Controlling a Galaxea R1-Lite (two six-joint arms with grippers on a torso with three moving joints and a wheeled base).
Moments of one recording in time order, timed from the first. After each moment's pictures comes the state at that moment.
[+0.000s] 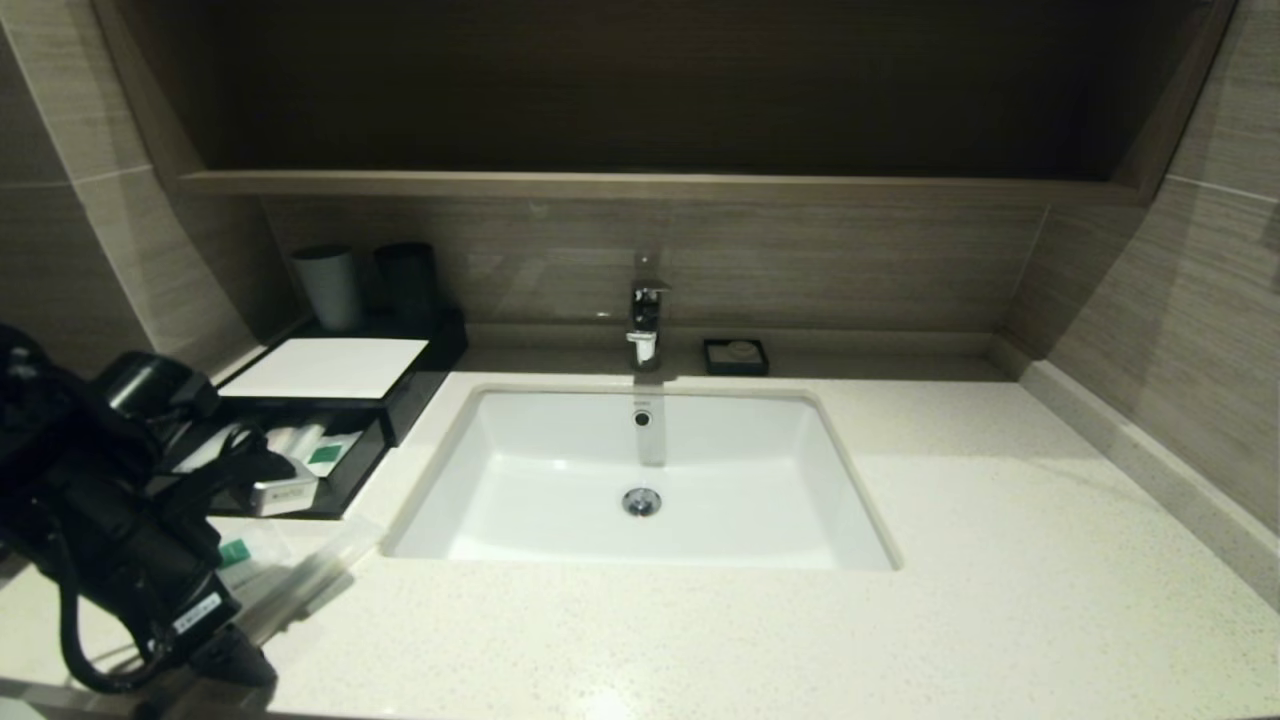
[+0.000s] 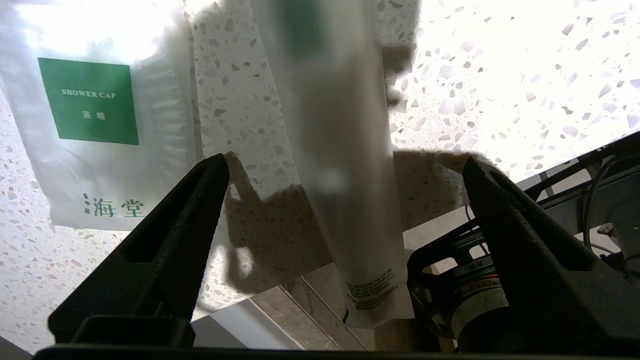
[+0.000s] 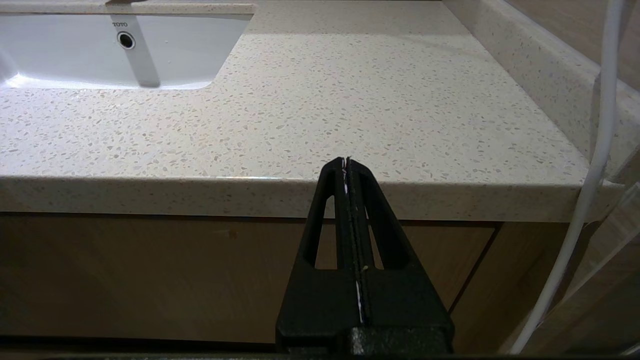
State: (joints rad) left arm 0.07 1.66 -1.07 0.77 -0.10 0.72; right arm 0.00 0.00 0.00 0.00 0.00 0.00
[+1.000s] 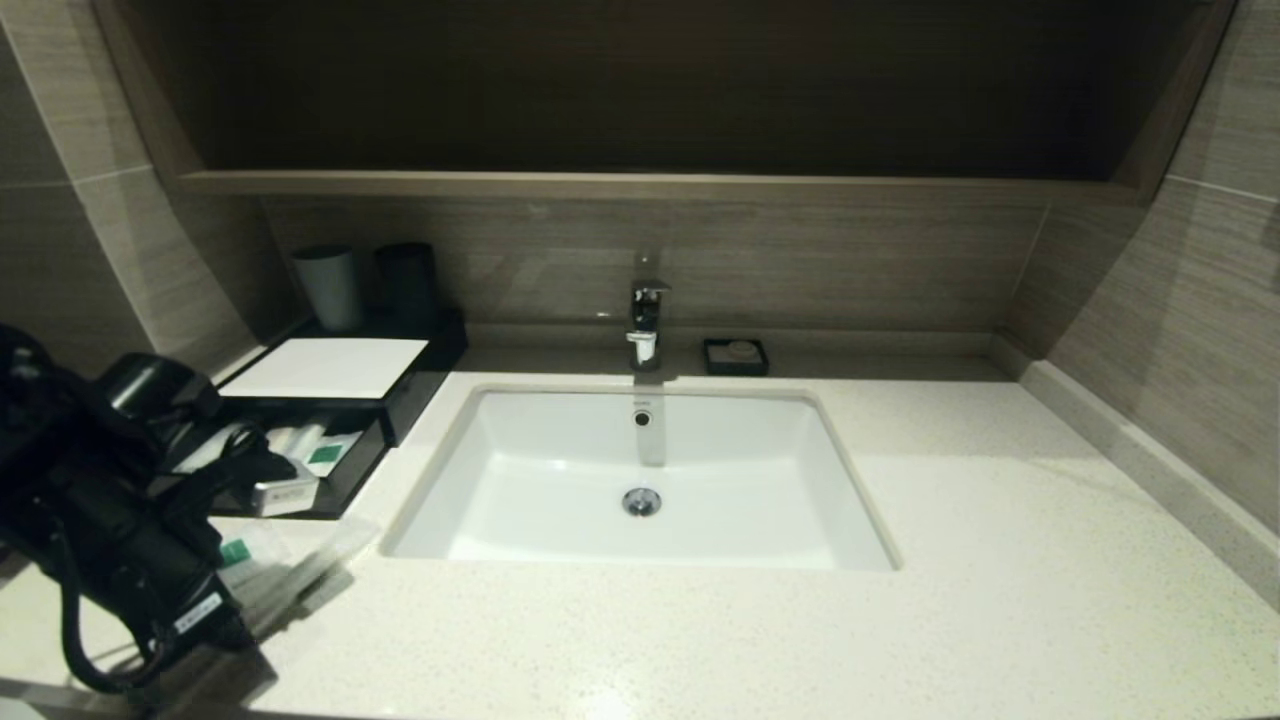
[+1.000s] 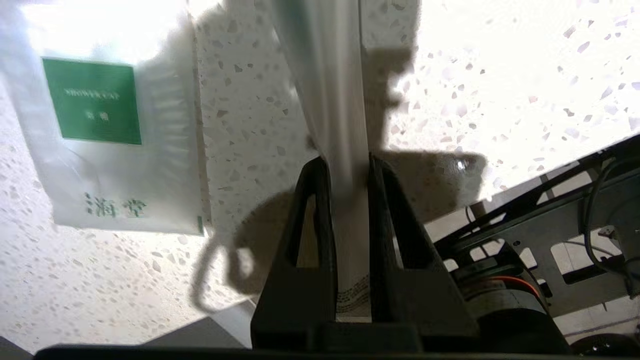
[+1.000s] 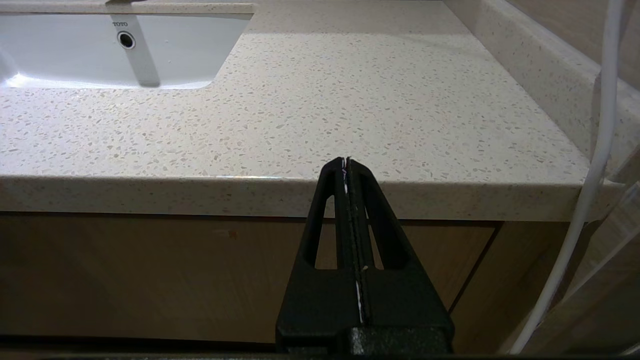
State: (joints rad) left arm 0.07 1.67 -1.07 0.77 -0.10 0.72; right arm 0.00 0.00 0.00 0.00 0.00 0.00
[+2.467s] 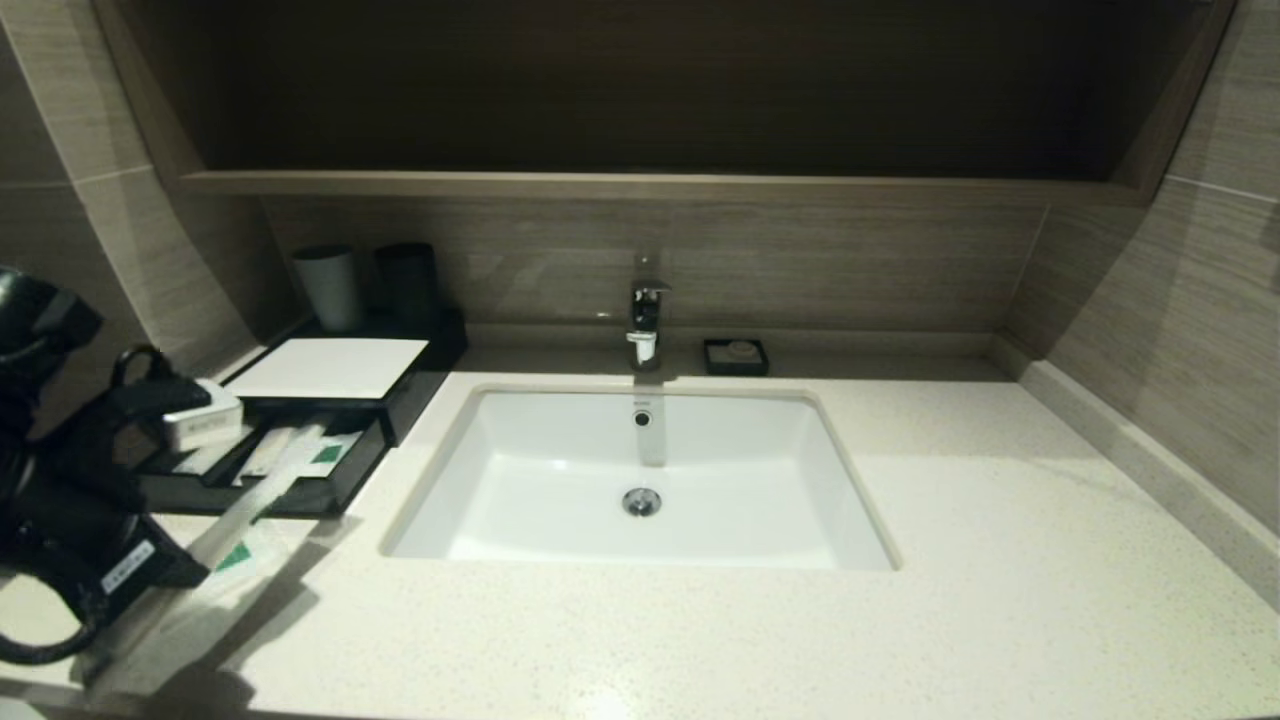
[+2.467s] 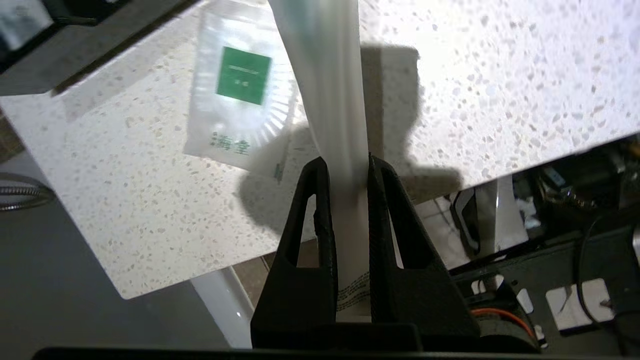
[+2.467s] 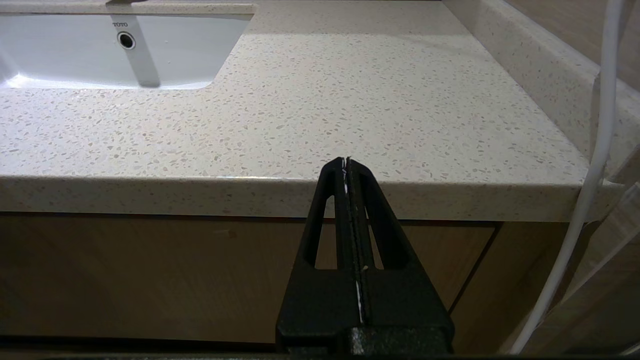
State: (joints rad) left arm 0.12 1.47 -1.14 0.78 -0.11 0.64; right arm 0.00 0.00 0.00 0.00 0.00 0.00
